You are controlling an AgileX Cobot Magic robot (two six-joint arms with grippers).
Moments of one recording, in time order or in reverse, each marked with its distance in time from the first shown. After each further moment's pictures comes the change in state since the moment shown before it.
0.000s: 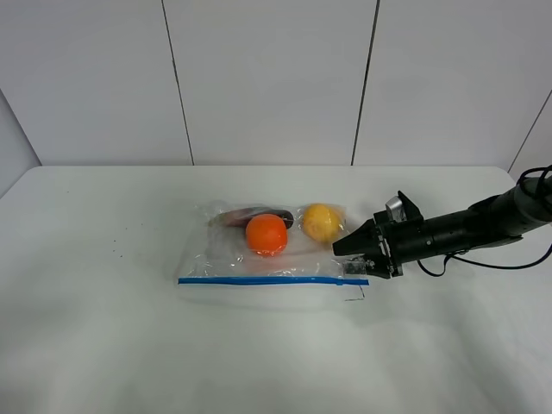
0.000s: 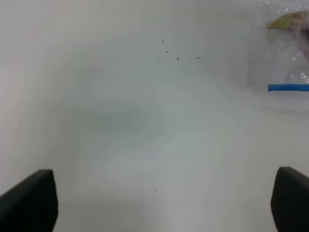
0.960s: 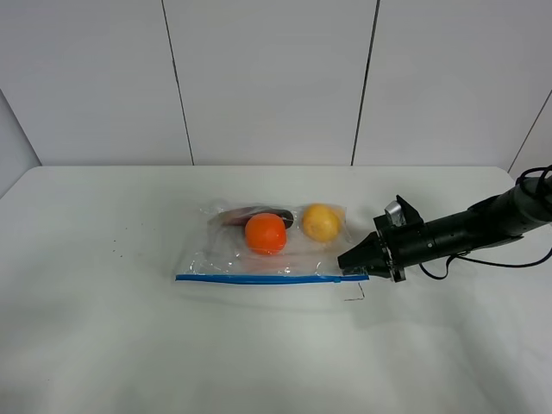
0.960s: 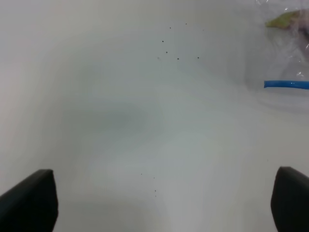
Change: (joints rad) left arm 0.000 0.000 0.000 0.000 0.000 0.000; right arm 0.000 0.000 0.000 -0.054 0.000 0.039
